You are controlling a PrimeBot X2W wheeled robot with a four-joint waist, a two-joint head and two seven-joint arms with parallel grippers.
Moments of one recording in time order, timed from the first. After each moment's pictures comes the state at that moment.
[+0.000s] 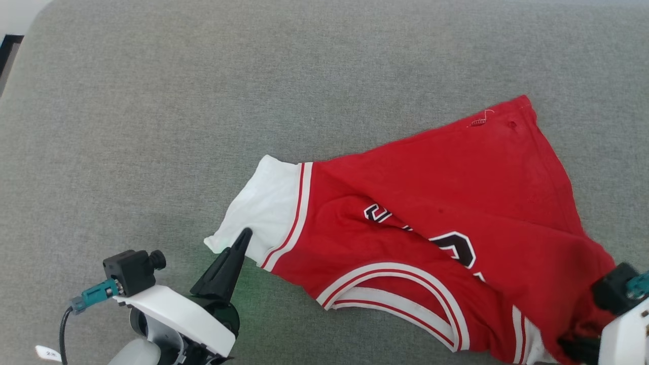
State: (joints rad) left arm -0.17 0.48 -0.58 0.02 -1.13 -0.03 -0.17; right arm 0.12 -0.85 0.24 -0.29 0.84 0.13 0.84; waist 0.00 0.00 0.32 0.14
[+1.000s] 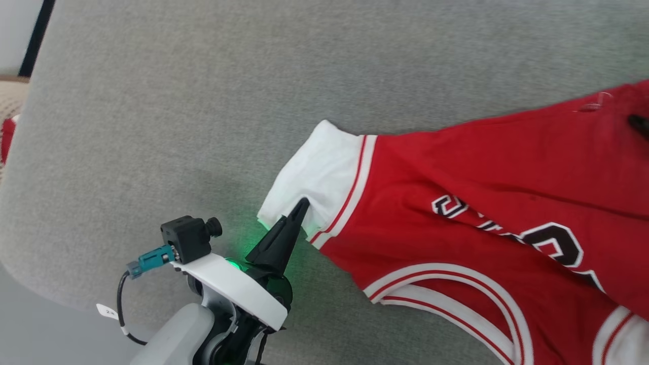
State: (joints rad) left arm -0.33 0.34 -0.66 0.12 -1.10 -0.10 -0.19; right arm -0.65 -0.83 0.25 0.05 0.65 0.13 0.92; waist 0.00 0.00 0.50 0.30
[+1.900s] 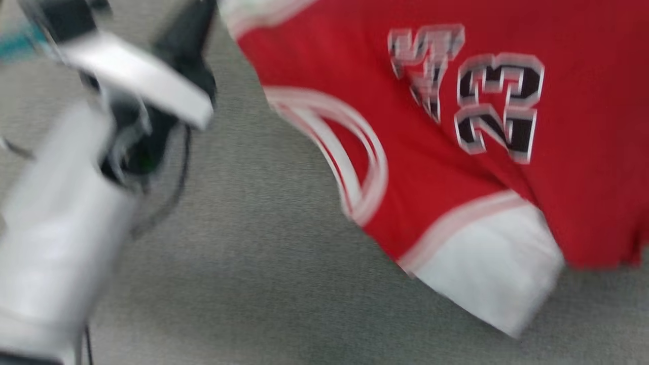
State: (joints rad) left arm -0.87 0.42 -0.54 0.30 -1.10 -0.12 -0.10; right arm -1.07 -0.69 0.22 0.46 0.67 0.13 0.54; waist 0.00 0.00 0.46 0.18
